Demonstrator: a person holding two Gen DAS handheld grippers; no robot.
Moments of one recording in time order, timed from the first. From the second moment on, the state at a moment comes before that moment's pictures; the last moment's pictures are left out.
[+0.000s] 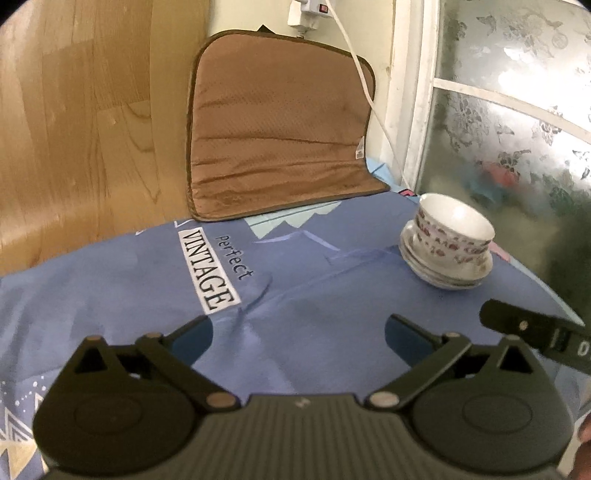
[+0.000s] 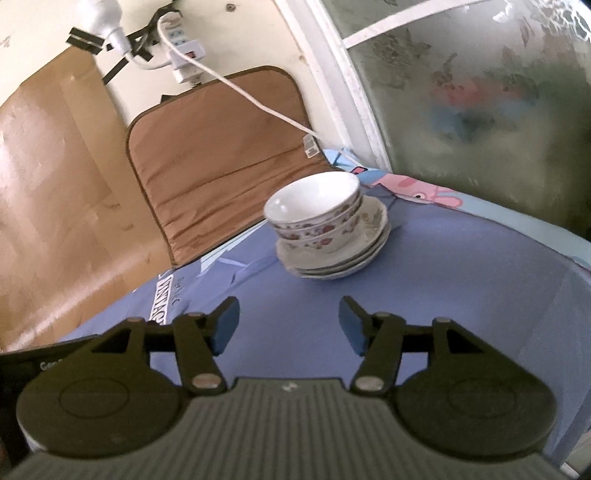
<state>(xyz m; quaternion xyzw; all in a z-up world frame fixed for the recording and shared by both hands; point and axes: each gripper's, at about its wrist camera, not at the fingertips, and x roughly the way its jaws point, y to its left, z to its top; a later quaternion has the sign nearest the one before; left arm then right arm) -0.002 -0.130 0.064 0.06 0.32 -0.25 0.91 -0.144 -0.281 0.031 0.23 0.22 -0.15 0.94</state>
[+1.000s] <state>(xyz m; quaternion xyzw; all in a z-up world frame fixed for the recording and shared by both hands) -0.018 -0.113 0.047 0.12 0.26 -0.22 0.93 -0.140 -0.248 0.026 0.23 0.23 -0.18 0.93</state>
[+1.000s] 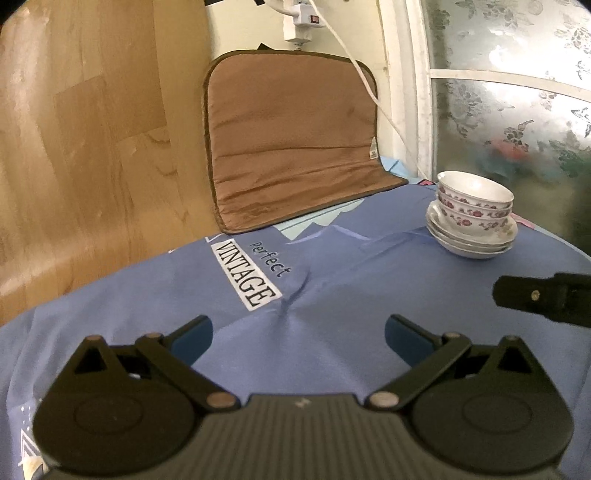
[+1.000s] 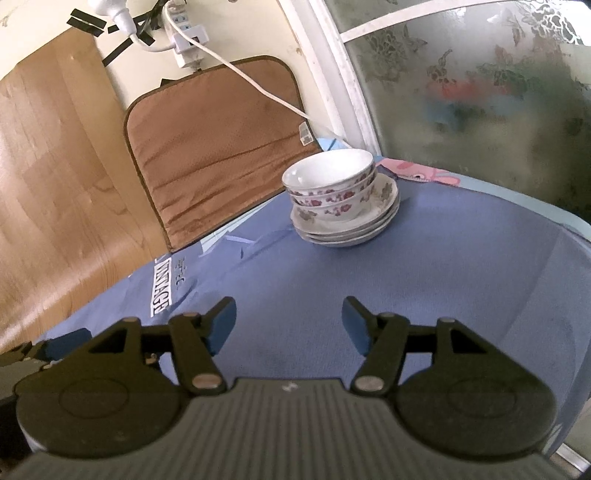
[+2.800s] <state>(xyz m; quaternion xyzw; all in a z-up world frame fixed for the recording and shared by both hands) -0.012 -0.110 0.038 0.11 0.30 -0.24 0.92 -0.139 -0.253 0.018 0.24 0.23 -0.17 0.93</state>
